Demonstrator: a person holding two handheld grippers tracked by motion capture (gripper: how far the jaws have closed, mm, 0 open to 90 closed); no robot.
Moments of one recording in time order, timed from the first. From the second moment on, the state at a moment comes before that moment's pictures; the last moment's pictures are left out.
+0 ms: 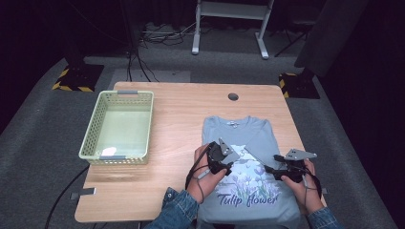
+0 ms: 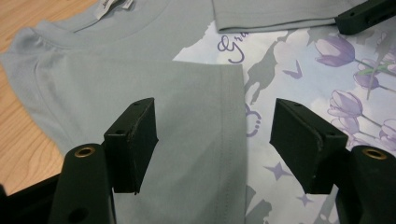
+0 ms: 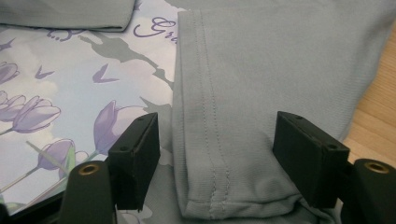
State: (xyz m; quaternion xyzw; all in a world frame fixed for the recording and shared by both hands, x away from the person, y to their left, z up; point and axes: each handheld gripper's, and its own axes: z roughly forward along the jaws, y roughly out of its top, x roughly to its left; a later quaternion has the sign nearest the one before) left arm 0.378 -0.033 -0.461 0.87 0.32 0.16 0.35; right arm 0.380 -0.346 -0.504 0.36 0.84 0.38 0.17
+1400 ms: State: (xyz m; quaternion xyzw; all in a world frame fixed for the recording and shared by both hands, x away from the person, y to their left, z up) left arm 0.406 -0.052 -0.458 0.88 0.30 0.13 0.34; right arm 0.377 -0.347 -0.484 0.36 0.83 0.39 0.16
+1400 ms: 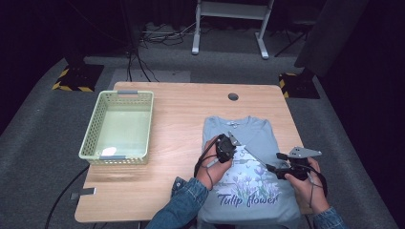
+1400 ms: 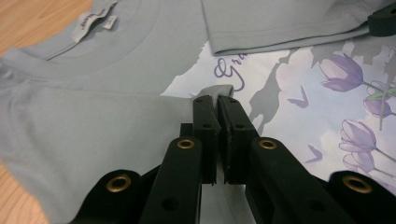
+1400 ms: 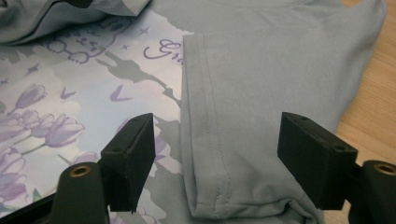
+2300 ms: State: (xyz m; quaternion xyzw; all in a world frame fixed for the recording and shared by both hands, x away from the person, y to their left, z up) left arm 0.398 0.013 -0.418 0.84 0.35 0.17 0.38; right arm 0.395 -0.326 -0.445 0.34 0.83 0.41 0.17
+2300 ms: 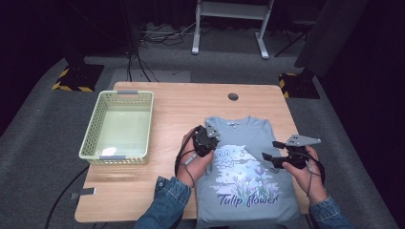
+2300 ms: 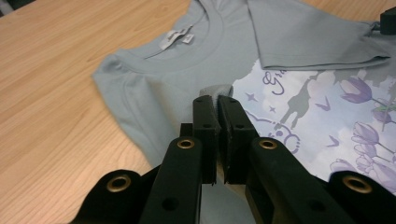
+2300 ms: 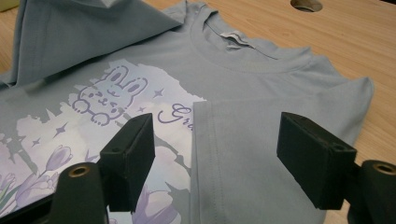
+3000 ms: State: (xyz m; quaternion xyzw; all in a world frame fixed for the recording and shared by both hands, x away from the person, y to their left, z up) left arm 0.388 0.067 -0.405 0.80 0.40 0.21 0.38; right arm 0.414 -0.304 -0.439 0.34 0.84 0.39 0.16
